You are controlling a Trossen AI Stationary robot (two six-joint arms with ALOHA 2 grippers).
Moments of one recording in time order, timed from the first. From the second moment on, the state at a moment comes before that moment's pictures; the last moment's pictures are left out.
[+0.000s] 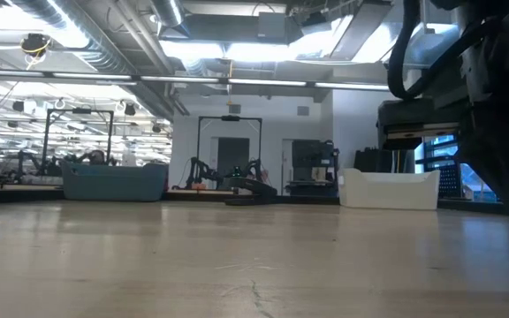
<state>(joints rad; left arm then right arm) -0.68 1.62 1.43 -0.10 -0.93 -0.29 0.51 1.88 1.11 -0.60 -0.16 -0.66</state>
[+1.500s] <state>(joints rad) -0.78 1.54 1.43 -0.77 -0.83 -0.83 0.17 1.67 1.24 -0.12 -0.40 -0.11</state>
